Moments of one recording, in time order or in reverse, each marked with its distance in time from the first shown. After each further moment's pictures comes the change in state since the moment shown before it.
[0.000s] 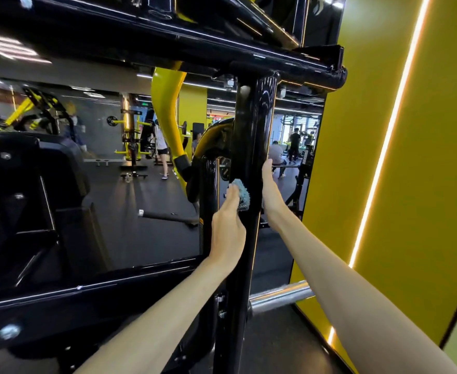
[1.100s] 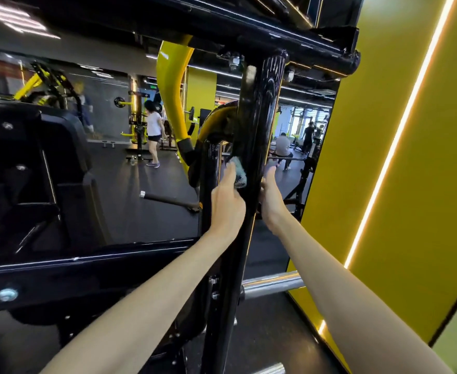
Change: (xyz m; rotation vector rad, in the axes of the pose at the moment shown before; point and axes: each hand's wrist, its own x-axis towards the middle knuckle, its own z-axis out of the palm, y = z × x) left_hand 0.014 0.011 0.006 -0.033 0.076 -0.161; right_hand -0.033 0.026 -0.016 0.135 -0.169 0.004
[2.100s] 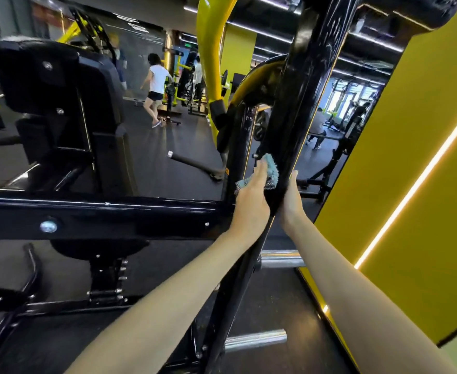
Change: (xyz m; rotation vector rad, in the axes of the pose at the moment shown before) left_hand -0.048 -0.033 0.003 0.049 -0.086 -0.036; right_hand -0.005 0.069 0.005 0.120 0.065 0.138
